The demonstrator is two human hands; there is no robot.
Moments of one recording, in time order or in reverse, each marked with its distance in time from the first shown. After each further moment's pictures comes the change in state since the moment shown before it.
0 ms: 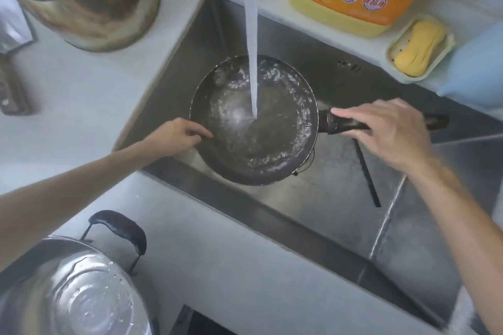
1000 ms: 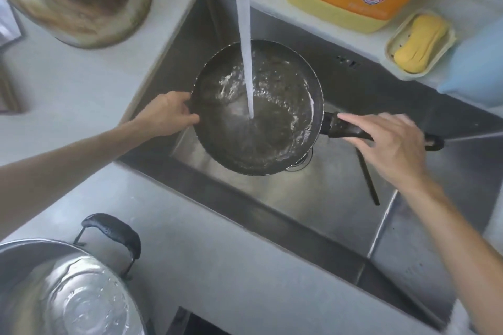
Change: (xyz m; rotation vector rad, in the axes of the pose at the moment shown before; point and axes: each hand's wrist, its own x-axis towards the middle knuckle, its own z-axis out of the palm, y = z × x) left_hand 0.024 0.002 -0.020 -0.032 0.186 0.040; right_hand -0.023 -0.001 0.024 0.065 0.161 0.146
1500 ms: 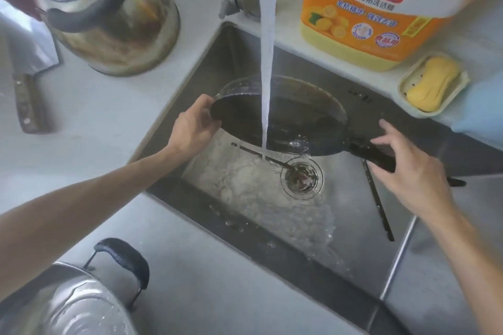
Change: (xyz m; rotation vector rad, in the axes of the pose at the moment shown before) left_hand 0.011 0.008 0.016 -0.329 0.355 0.112; right_hand 0.015 -0.002 -0.019 0.074 -0.187 0.219
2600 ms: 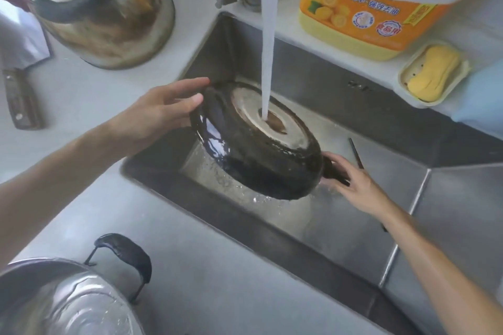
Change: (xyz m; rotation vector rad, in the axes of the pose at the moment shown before) left_hand -0.019 0.020 -0.074 -0.606 -0.426 -0.062; right_hand -0.012 -0.006 0.079 0.629 -0.395 -0.015
